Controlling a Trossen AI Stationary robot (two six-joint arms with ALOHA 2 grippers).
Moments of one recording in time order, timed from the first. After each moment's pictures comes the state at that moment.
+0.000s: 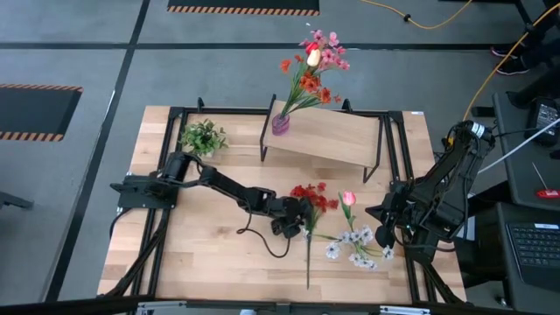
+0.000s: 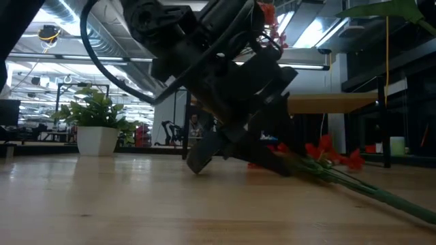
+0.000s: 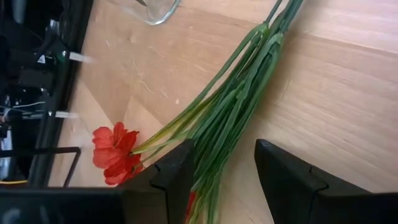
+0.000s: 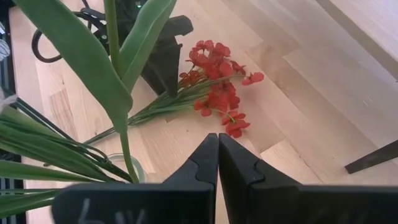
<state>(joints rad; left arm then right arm) -0.18 2.14 1.25 0.19 -0.08 1.02 1.05 1.14 0.94 -1.21 0.85 1.56</state>
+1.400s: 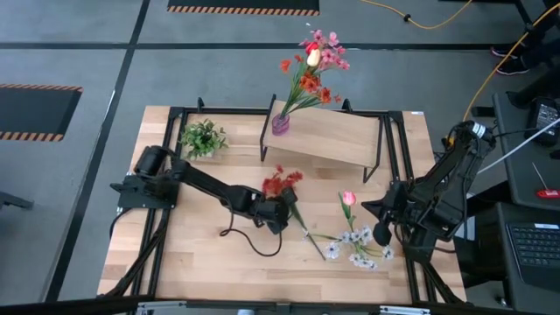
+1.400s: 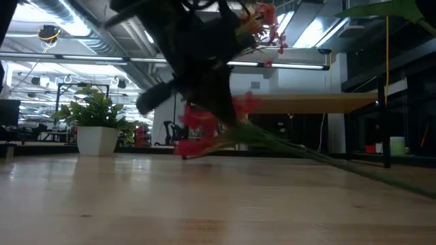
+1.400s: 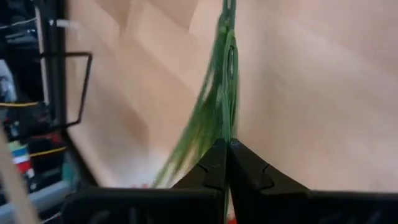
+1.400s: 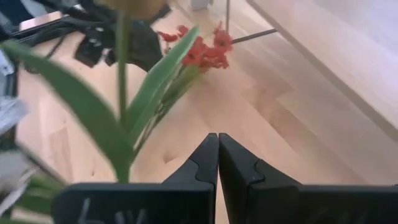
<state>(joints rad) -0.26 1.89 1.24 -0.31 -0.44 0.92 1.02 1.14 0.94 -1.18 1.00 1.51</state>
